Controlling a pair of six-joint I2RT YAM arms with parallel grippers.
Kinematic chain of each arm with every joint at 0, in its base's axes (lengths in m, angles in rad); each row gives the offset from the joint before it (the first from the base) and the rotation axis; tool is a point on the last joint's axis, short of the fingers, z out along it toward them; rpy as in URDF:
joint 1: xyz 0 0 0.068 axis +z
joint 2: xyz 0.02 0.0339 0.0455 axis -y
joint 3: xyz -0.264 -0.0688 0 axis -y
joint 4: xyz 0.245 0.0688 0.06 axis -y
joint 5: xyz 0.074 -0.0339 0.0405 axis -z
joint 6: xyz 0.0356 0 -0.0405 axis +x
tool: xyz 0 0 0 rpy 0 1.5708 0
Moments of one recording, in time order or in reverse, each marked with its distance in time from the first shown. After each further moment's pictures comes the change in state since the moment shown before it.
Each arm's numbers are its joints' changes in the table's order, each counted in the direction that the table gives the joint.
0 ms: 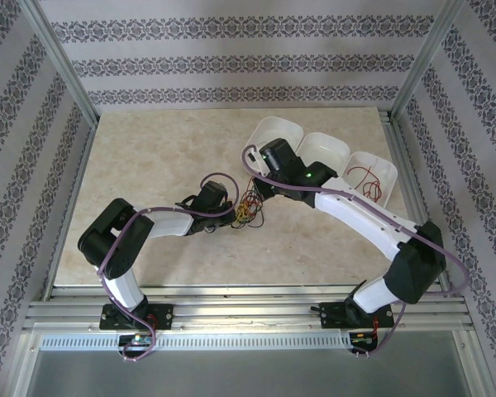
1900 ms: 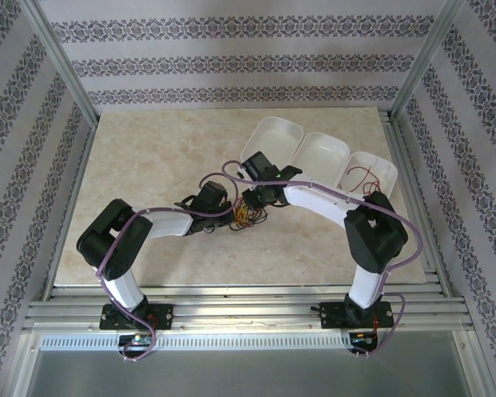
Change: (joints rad) left arm 0.000 0.010 0.000 -0.023 -0.022 0.004; right arm -0.002 -0.310 -0.028 0.069 -0.042 0.000
